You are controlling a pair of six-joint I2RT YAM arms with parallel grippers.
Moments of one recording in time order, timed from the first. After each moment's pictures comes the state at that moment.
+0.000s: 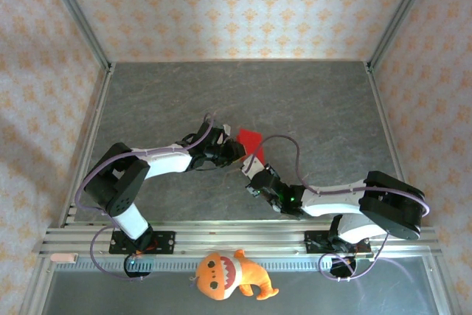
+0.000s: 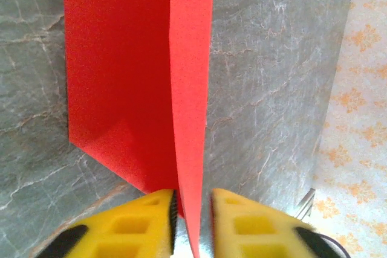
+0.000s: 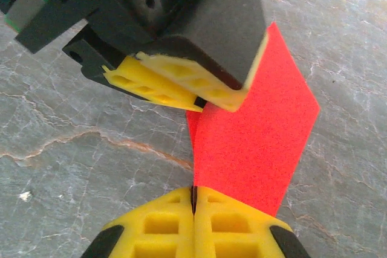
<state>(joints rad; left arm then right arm) -0.60 1.66 0.80 0.10 0.41 -1.08 1.13 1.37 0.42 0.32 0.52 0.06</state>
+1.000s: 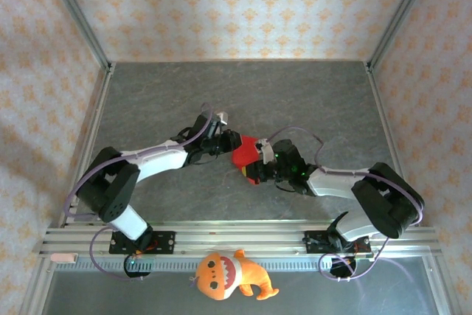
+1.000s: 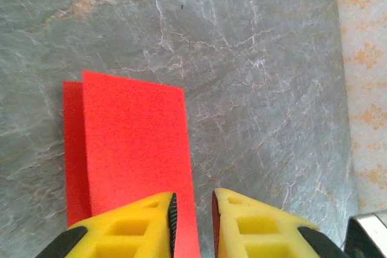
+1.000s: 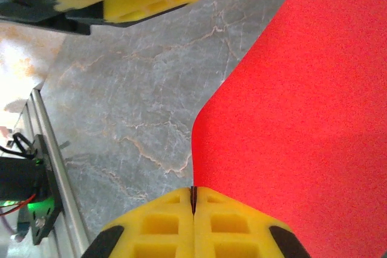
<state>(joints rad) -0.57 1.61 0.86 0.05 0.27 -0.85 0.70 1.42 0.45 0.37 -0.48 0.56</state>
